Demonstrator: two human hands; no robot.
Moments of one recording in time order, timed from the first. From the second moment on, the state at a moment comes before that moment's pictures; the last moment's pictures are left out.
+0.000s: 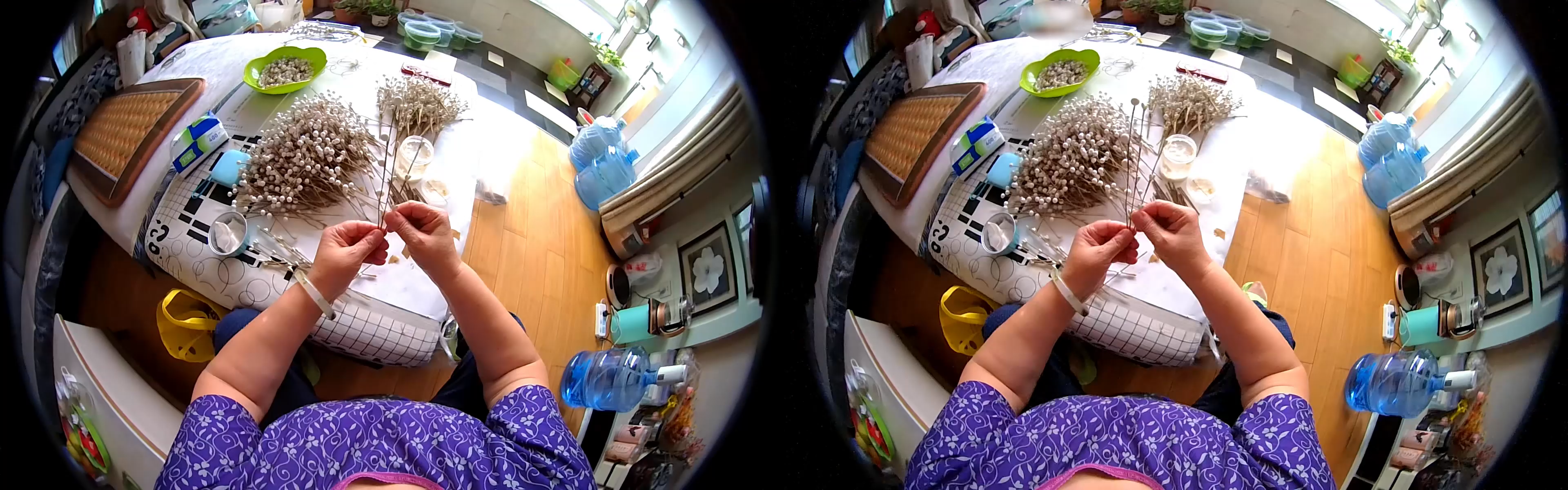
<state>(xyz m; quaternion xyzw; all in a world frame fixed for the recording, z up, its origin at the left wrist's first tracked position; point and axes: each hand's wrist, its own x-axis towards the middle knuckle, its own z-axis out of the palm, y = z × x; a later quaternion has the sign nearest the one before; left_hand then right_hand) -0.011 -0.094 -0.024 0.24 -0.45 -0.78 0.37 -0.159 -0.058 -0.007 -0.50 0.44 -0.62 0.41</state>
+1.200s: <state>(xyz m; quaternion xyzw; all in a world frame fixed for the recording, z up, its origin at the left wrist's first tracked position) -0.012 -0.092 -0.029 0.25 -0.49 -0.76 0.36 -0.152 -0.054 -0.009 -0.46 0.42 -0.64 0.44</state>
